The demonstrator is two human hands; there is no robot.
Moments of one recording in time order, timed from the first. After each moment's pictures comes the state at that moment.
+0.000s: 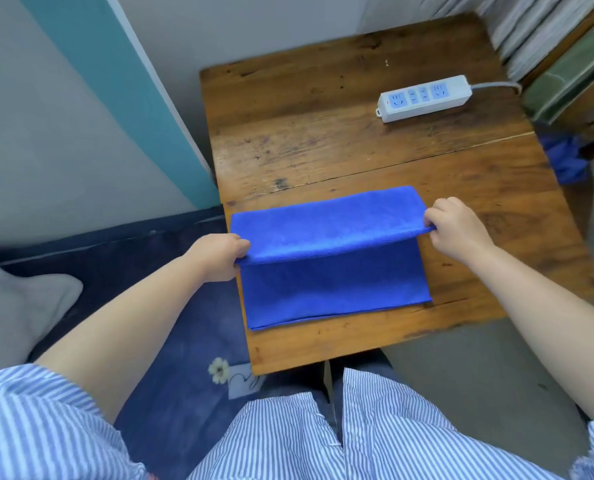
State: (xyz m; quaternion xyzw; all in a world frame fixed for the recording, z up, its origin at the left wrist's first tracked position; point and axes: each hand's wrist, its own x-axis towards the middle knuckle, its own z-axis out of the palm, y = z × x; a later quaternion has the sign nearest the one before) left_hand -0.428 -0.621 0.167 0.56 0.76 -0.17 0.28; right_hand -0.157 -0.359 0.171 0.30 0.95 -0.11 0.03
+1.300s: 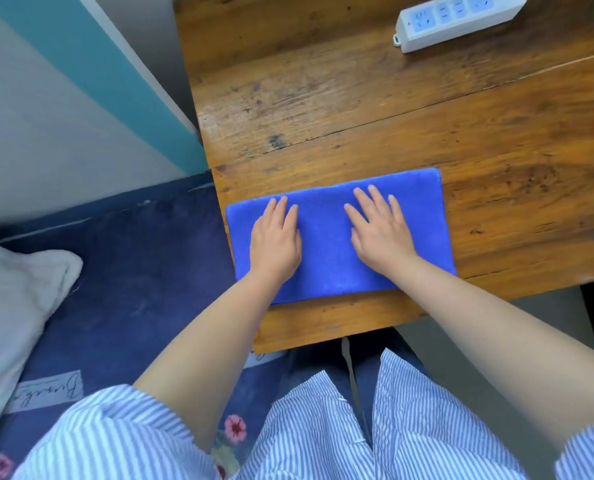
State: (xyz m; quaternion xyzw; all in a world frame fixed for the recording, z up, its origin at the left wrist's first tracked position) left_hand -0.330 -0.585 0.103 0.42 0.88 0.02 0.23; right_hand -0.202 -0.457 0.102 0.27 0.94 -0.17 0.12
